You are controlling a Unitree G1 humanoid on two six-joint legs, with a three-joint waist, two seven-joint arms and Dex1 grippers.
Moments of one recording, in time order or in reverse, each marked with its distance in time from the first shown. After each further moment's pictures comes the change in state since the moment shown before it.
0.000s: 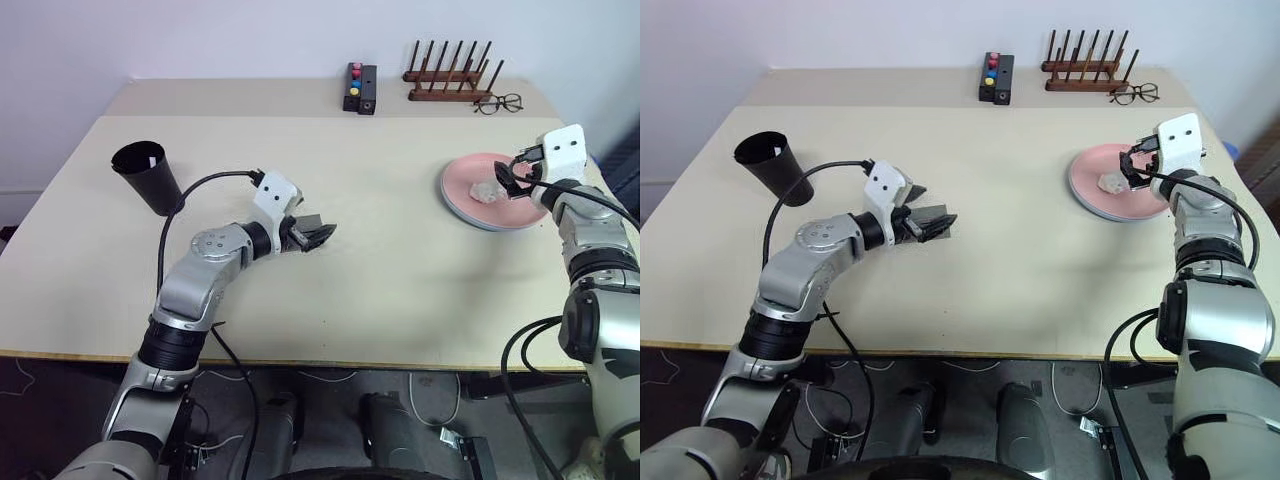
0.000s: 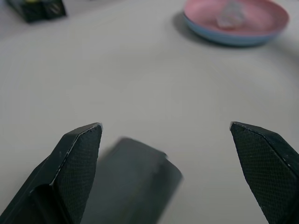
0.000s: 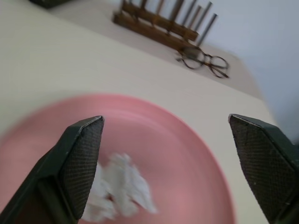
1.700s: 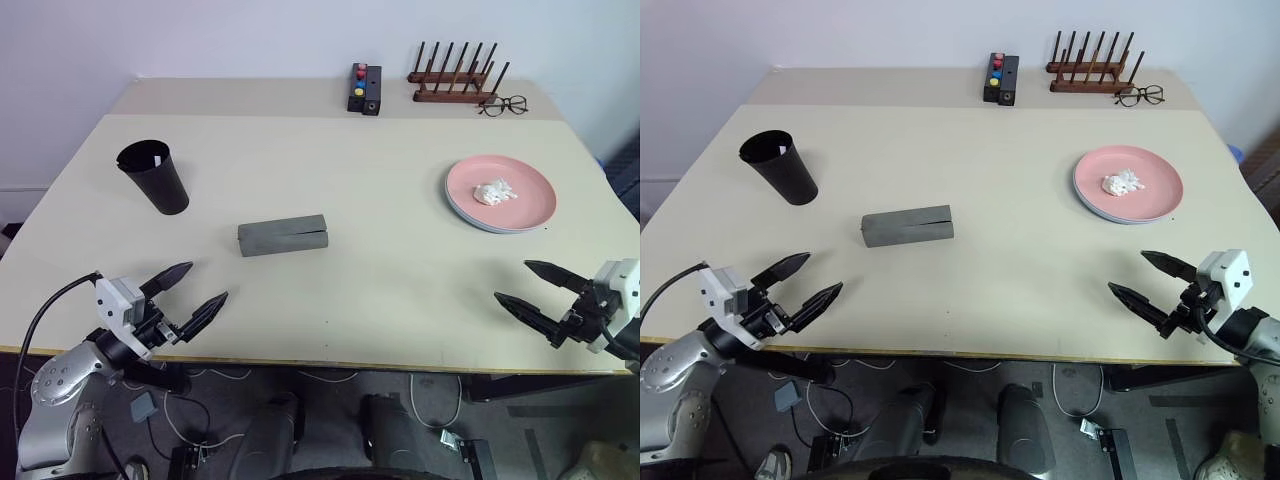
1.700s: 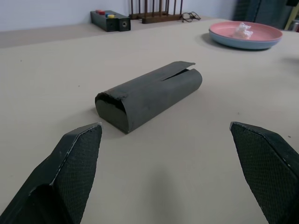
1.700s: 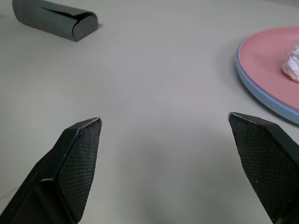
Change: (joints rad) left arm 0.722 0.210 0.411 -0.106 -0.320 -0.458 -0.427; right arm 1.225 -0.060 -0.313 -1.338 0.516 0.413 0.482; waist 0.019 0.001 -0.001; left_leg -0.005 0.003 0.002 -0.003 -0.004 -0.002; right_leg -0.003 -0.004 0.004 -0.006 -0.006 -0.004
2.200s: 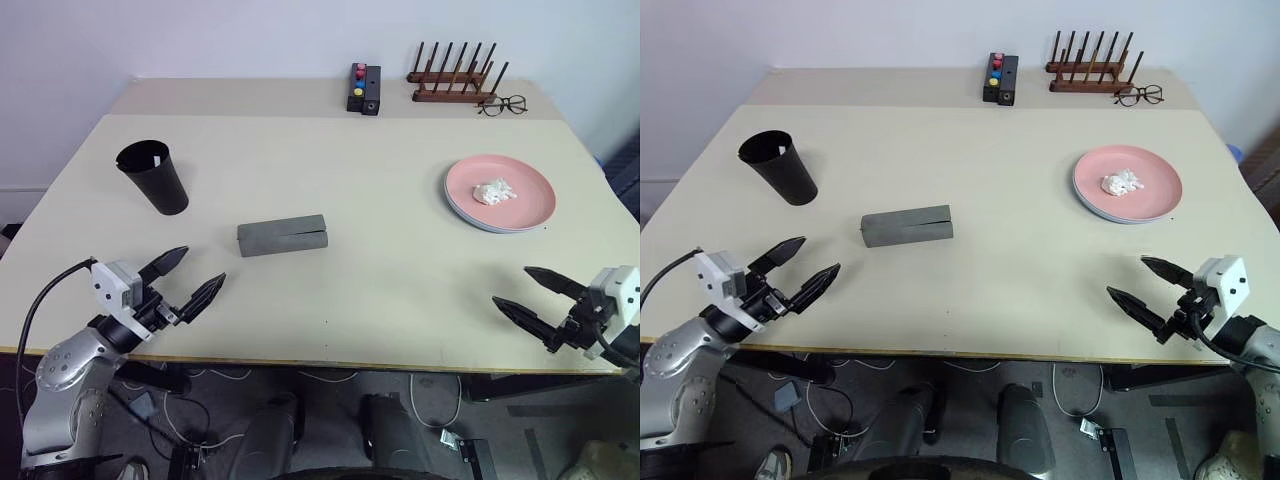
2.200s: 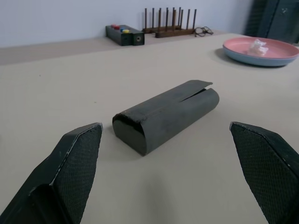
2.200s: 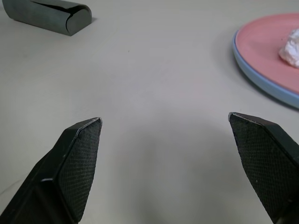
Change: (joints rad) left arm -0.050 -0.002 -0.006 -0.022 -0.021 0.051 0.087; right arm 0.043 0.009 0.002 -0.024 0.005 0.013 -0.035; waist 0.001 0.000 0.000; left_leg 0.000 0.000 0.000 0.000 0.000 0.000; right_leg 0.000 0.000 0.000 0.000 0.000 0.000
